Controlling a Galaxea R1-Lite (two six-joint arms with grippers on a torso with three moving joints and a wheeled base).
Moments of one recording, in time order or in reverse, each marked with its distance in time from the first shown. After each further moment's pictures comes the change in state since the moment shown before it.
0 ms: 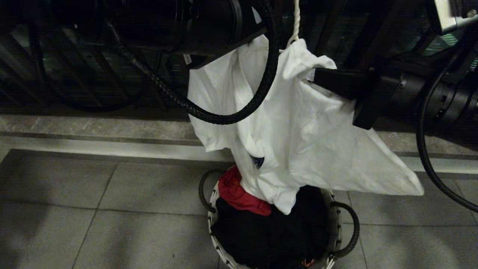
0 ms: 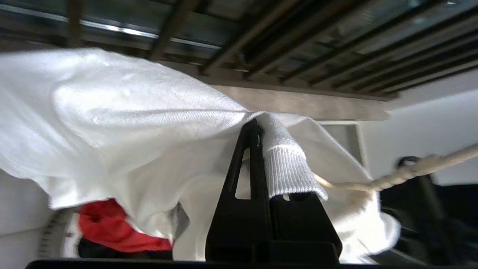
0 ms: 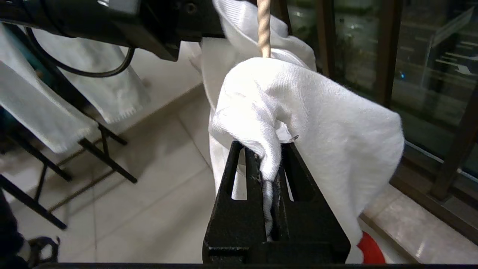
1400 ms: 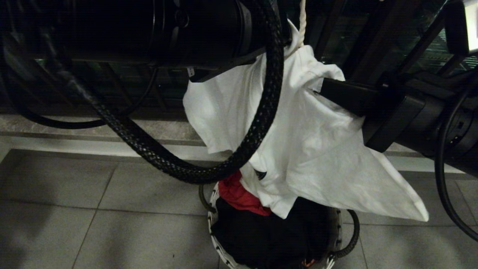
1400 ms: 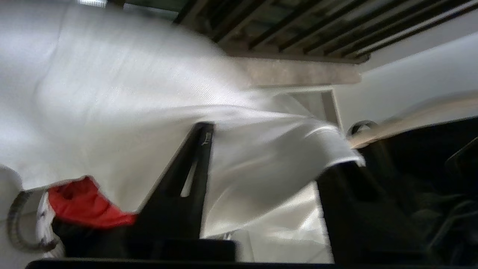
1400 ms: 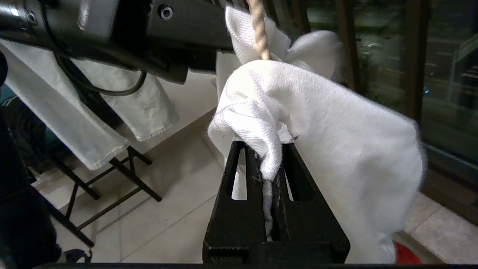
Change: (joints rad) left arm -0.085 -0.071 0.106 0.011 -0.042 0.000; right arm 0.056 -0.032 0.159 -0.218 -0.002 0.083
